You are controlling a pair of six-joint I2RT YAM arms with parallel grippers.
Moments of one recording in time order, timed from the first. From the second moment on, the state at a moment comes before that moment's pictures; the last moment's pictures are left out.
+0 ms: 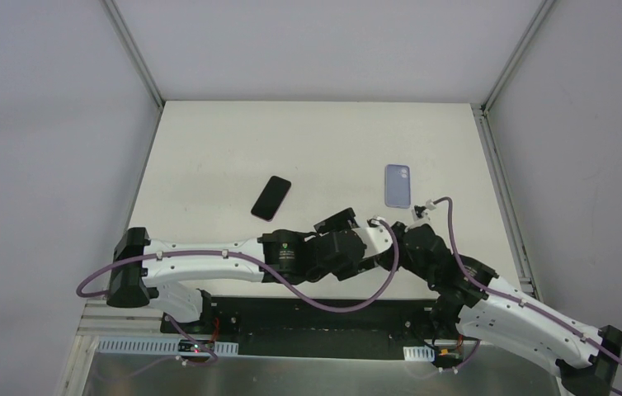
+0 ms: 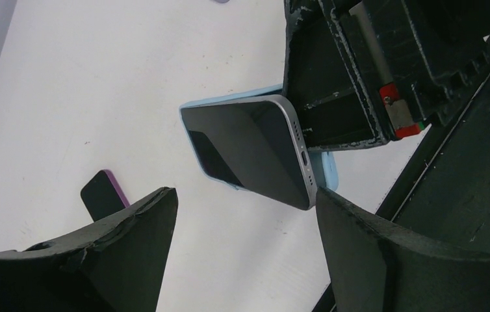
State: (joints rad) left arm -1.43 1.42 1.22 -0.48 -0.56 0.07; right arm 0.97 0.58 0.49 -0.46 0.20 1.38
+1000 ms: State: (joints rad) left arm -1.44 1.57 1.28 -0.48 -0.67 0.09; right arm 0.97 0.58 0.51 -0.47 0.19 1.42
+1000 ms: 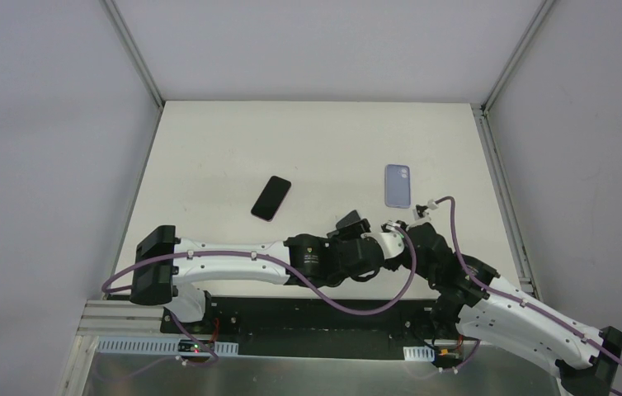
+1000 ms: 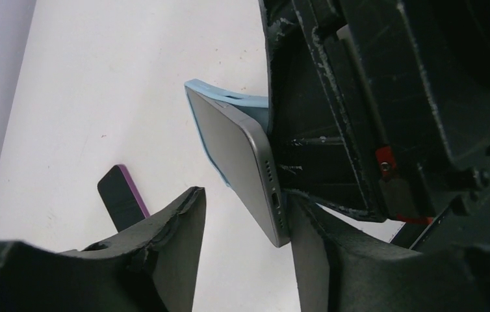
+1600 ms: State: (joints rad) left arm -1.45 1.58 1.29 -0.48 -0.68 0.08; right arm 0.96 0.57 0.51 -0.46 0.21 1.46
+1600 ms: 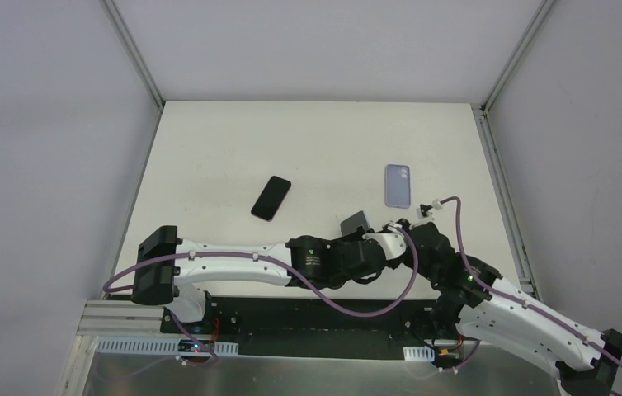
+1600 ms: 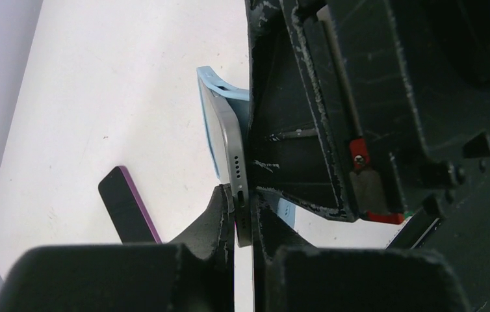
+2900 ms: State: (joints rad) left arm -1.49 1.45 1.30 -0.52 -0.82 0.05; right arm 0.97 0.55 0.52 -0.51 0.28 1.41
